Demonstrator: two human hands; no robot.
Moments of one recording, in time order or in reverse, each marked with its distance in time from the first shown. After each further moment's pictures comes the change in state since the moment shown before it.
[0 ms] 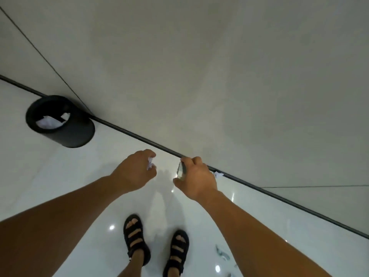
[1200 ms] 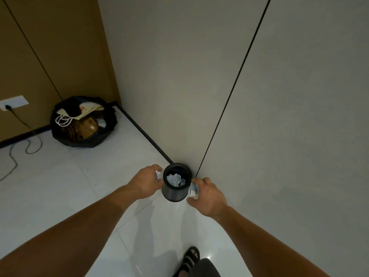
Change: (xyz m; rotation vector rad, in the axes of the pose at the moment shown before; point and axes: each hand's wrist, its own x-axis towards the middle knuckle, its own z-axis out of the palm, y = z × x) left_hand -0.258 -0.211 -0.406 -0.173 0.477 -0.258; right_hand -0.037 -0.502 -0.059 -0.172 0.001 -0.473
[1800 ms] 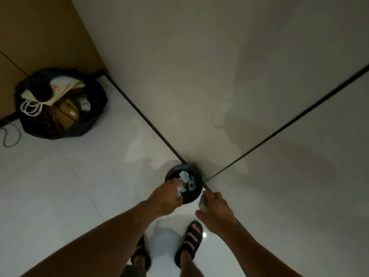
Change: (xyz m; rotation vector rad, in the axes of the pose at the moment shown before) left_hand 0.305 -0.019 0.070 0.040 -0.340 -0.055; right_hand 0.282 0.090 0.060 0.164 -0.228 0.236
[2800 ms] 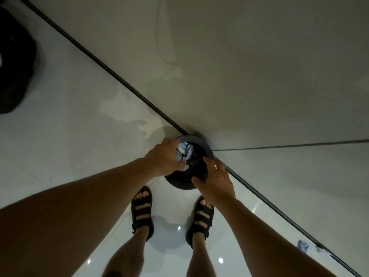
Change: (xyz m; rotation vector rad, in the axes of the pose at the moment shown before) left_hand 0.244 -0.133 0.019 0.202 -0.197 0.087; right_hand 0.196 0.019 0.138 0.100 0.050 0.241
